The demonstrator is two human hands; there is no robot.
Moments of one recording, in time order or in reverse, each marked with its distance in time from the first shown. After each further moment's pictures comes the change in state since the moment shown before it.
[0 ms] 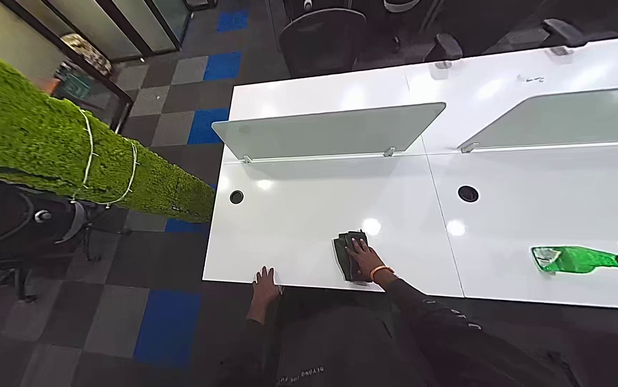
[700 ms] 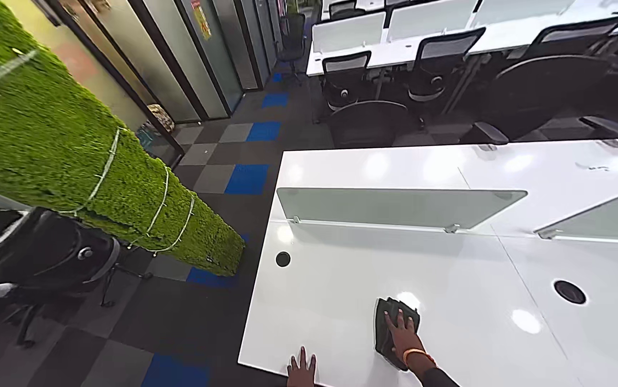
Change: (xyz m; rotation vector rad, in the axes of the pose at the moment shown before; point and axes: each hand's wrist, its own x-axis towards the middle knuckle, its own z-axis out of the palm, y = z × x) left_hand 0.028 -0.074 -0.030 0.173 -0.146 0.206; right_hand 0.094 -0.124 -0.046 0.070 0.030 0.354
